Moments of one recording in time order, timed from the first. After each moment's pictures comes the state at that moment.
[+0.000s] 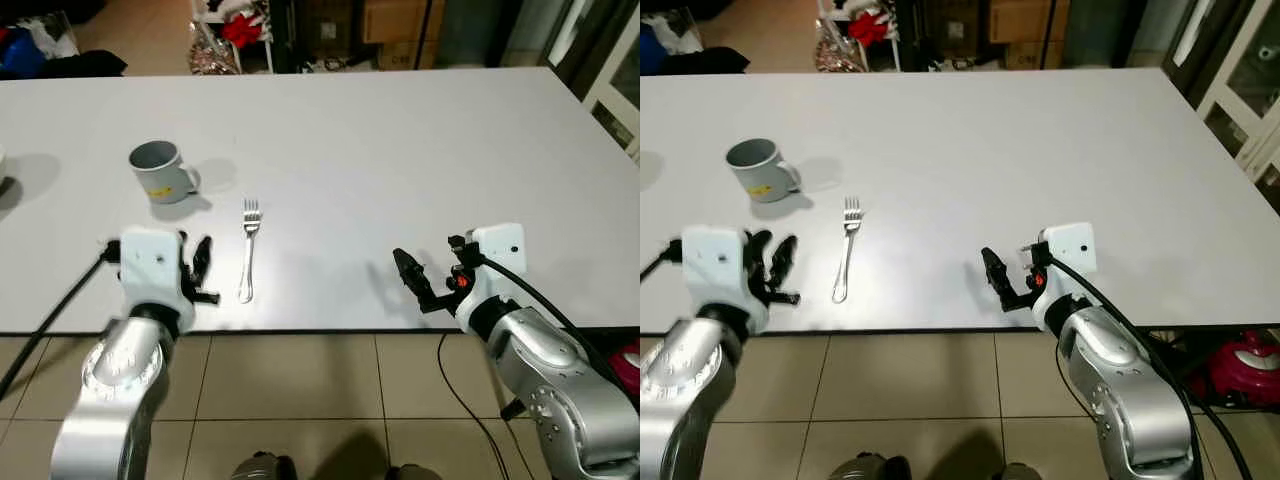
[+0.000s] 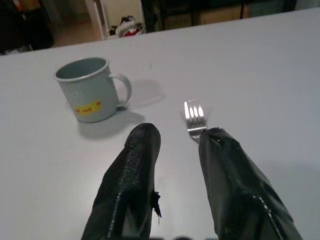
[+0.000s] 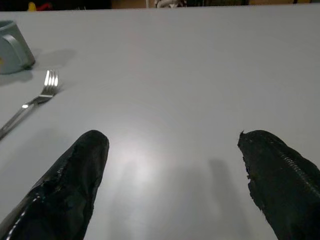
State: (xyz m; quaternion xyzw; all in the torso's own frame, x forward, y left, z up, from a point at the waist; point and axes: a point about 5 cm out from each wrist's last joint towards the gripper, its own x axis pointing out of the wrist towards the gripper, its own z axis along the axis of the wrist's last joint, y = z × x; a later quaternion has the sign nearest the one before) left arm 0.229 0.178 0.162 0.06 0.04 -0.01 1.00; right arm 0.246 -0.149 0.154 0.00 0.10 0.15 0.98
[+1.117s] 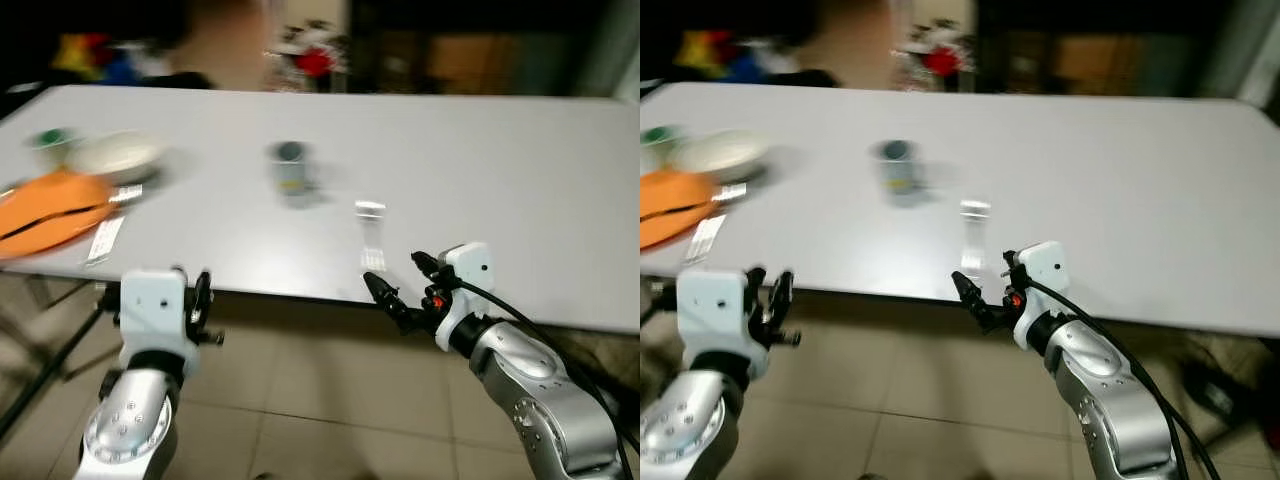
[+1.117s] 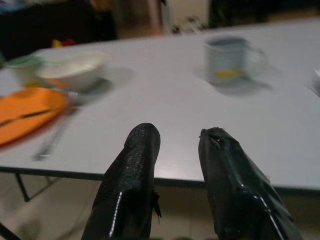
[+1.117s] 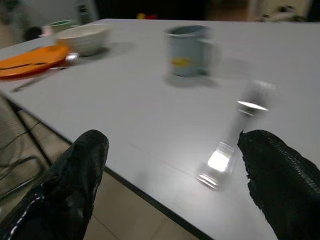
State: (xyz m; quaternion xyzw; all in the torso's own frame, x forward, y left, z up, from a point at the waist) left arm 0.195 0.166 0.160 0.07 0.05 0.02 1.00; right arm 0.242 -0.130 0.132 0.03 0.11 0.26 0.96
